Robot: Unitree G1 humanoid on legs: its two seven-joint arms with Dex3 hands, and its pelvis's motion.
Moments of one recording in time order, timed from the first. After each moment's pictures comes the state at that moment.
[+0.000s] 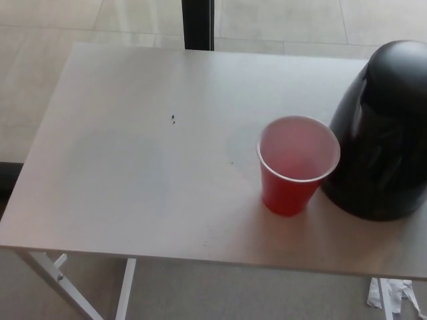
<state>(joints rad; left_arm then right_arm) -0.13 0.73 0.46 1.24 -0.30 -0.07 -0.47 -0.57 -0.70 -0.12 0.53 -0.02 0.08 0.25</state>
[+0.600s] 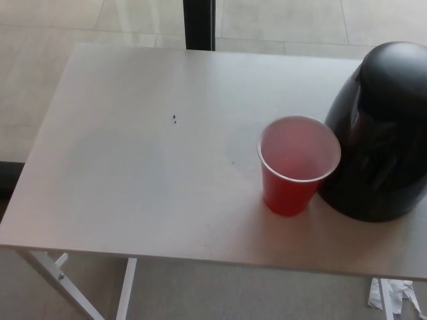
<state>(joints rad) -0.12 0.73 0.44 1.24 -0.29 -0.08 -0.47 -0.57 -0.79 0.04 0.58 -0.18 -0.11 0.19</state>
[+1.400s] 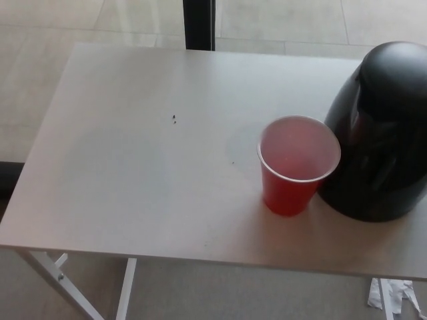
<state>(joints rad) -0.11 0.73 0.42 1.24 -0.27 -0.10 -0.46 -0.66 -0.84 0.14 0.68 -0.41 -0.18 0.00</state>
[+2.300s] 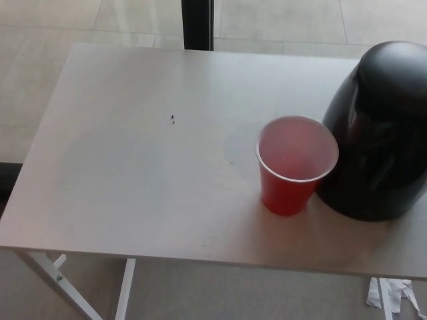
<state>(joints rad) -0.10 0.73 0.41 1.23 -0.27 -0.10 -0.46 -0.68 -0.69 0.08 0.79 -0.36 -0.23 0.00</state>
